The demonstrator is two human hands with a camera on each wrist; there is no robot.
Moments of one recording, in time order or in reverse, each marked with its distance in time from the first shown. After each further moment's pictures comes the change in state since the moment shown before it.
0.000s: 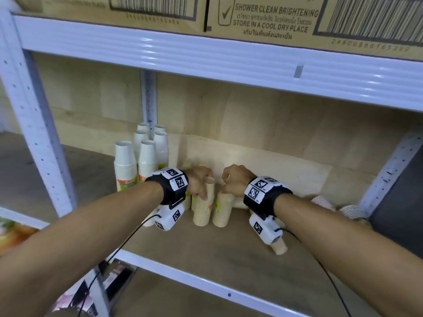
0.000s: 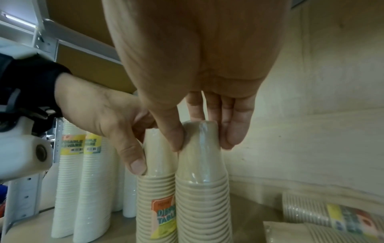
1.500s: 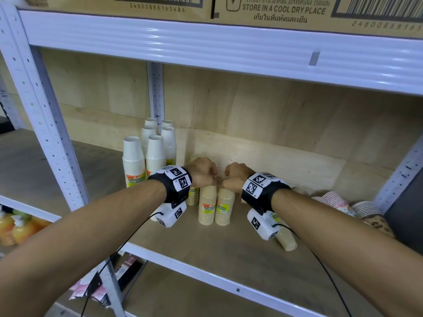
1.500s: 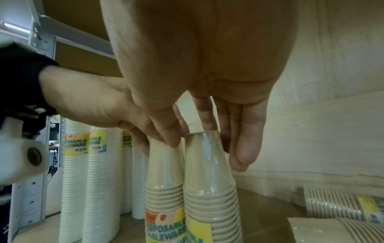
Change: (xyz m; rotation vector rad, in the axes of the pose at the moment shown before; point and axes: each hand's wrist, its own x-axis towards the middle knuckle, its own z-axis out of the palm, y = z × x) left_hand 0.007 -0.015 -0.001 0.076 0.199 0.058; right_hand 0.010 -0.019 0.015 0.082 -0.044 0.100
